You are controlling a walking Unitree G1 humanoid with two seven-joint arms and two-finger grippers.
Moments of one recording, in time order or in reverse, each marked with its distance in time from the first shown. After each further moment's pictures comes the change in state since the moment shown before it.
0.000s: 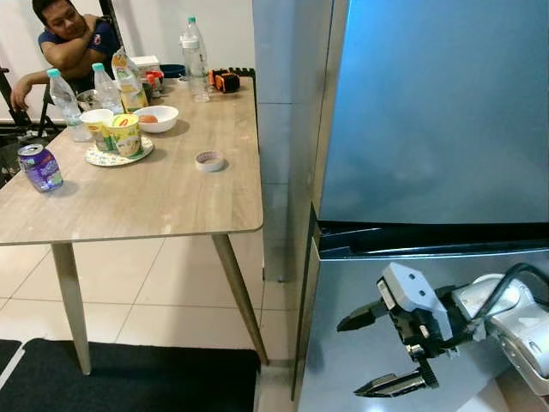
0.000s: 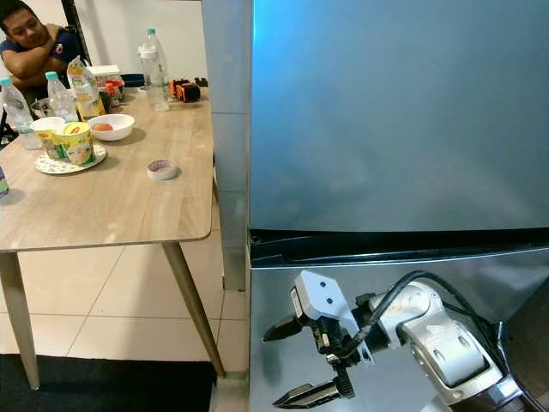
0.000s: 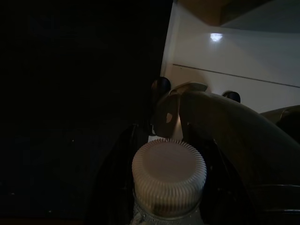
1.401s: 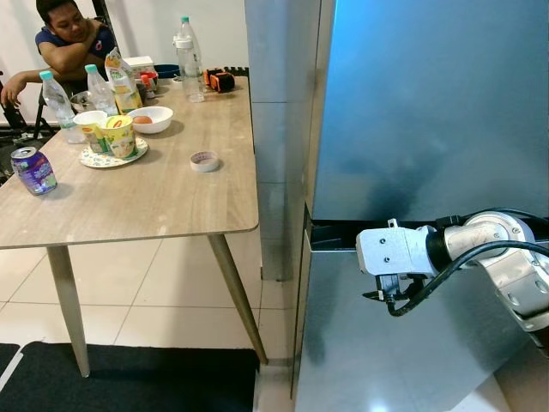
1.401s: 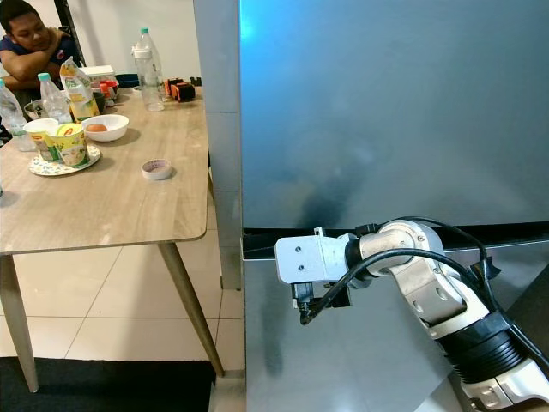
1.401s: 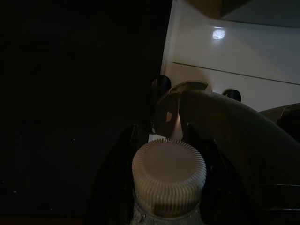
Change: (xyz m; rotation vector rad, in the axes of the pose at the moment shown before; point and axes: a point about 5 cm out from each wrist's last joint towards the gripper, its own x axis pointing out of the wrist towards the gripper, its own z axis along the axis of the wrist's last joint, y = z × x) left arm 0.000 0.000 -0.001 -0.011 0.006 0.001; right arm -0.034 -0.052 0.060 -0.458 0.340 -0.375
